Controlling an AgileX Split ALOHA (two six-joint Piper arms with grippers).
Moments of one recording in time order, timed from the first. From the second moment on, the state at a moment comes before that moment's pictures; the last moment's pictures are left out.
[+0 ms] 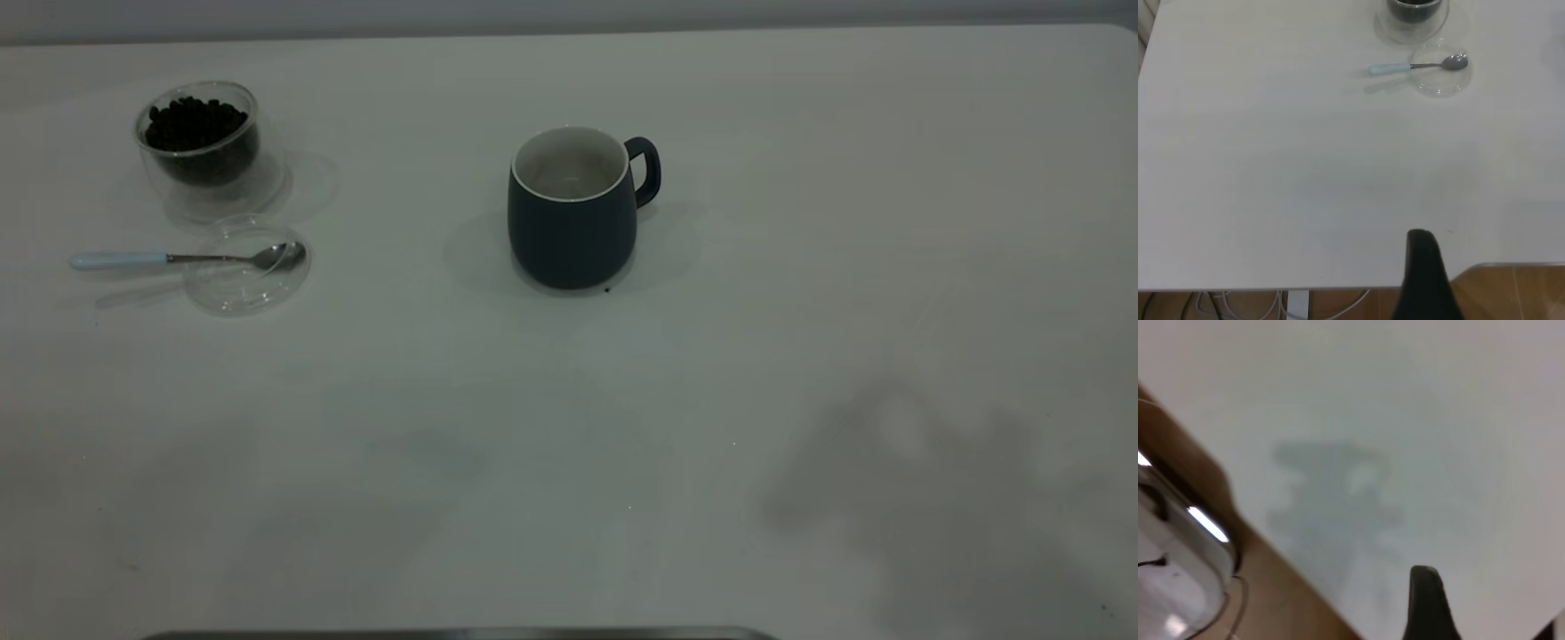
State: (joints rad) left arm -0.04 -0.02 -0.49 0.03 1.14 -0.02; right arm 0.60 1.21 -1.20 -0.07 1.24 -0.28
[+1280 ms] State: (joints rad) left arm -0.04 -0.02 -0.49 0.03 1.14 -0.02; right arm 0.18 -0.01 -0.47 0.01 1.14 -0.09
